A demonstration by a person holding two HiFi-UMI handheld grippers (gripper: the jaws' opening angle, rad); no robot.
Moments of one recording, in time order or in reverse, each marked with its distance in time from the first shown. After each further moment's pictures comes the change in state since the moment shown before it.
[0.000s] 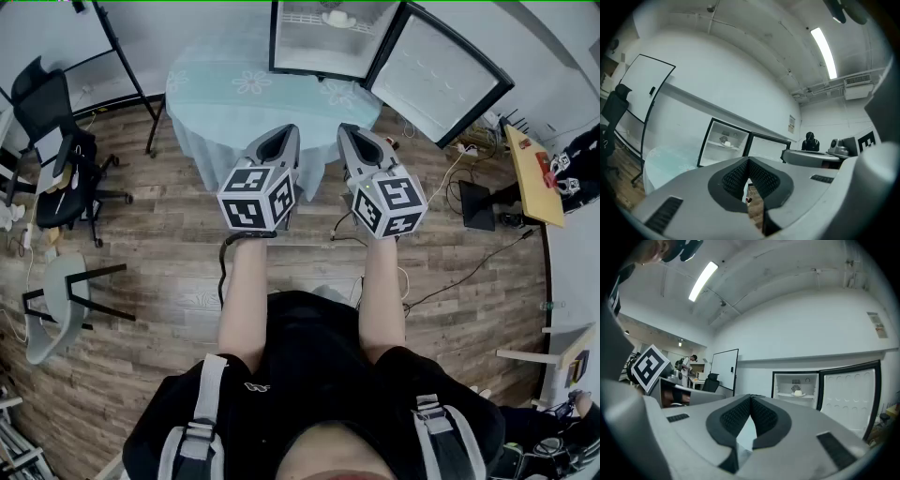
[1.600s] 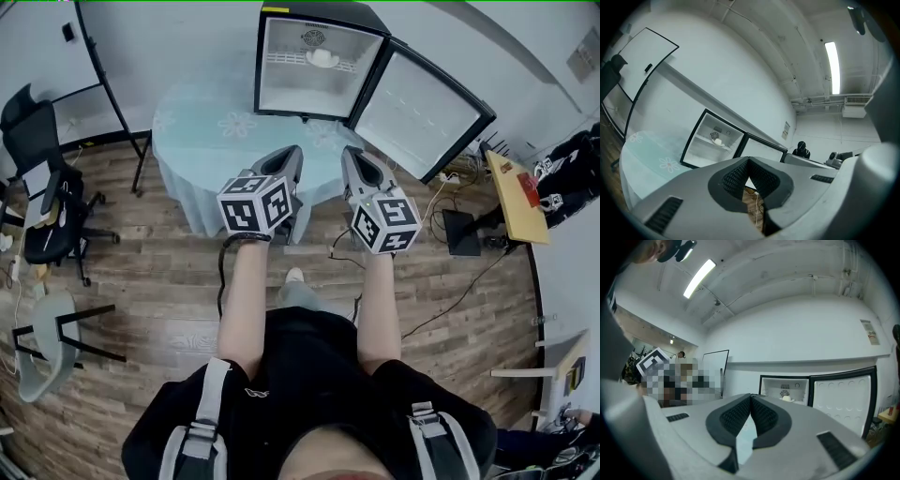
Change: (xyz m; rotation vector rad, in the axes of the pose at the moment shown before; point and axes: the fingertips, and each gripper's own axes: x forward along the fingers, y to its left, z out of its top) left arm 0.076 0.018 0.017 -0.141 0.019 -0.121; right arm 0.040 -0.061 0.009 -0.017 -0.035 -0.105
